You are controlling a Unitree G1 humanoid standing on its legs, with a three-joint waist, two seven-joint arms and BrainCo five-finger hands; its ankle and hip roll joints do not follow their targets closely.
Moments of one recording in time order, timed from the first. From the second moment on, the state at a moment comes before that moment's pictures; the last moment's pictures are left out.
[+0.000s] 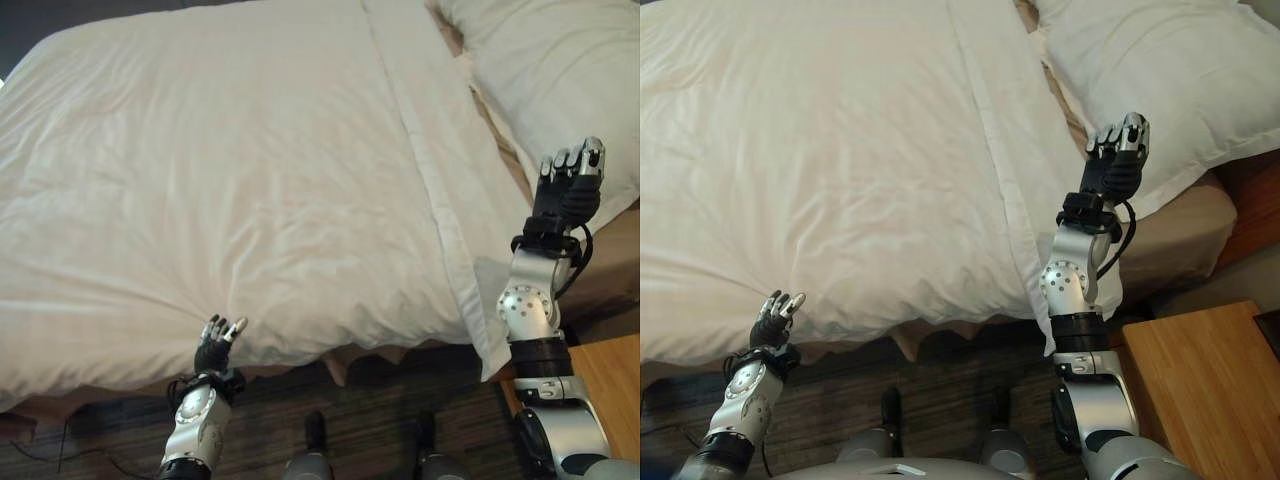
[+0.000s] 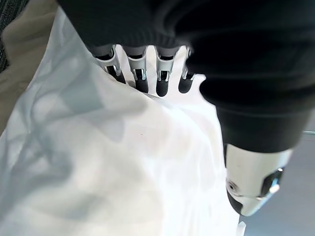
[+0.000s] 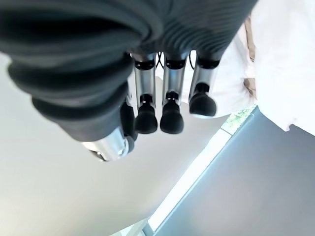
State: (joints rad) left arm -0.04 0.35 0.00 0.54 -0.70 -0.17 0.09; right arm -0.64 -0.23 -0.07 0.28 1.08 -0.49 -0.19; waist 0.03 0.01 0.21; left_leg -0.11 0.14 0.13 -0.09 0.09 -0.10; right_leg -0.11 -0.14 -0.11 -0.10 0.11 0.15
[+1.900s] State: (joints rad) left arm 0.09 0.30 -0.11 0.20 -0.49 -0.08 0.04; right arm 0.17 -0.12 0.11 0.30 0.66 -0.09 -0.02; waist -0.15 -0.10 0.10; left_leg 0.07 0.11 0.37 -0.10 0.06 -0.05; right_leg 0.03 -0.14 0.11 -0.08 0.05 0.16
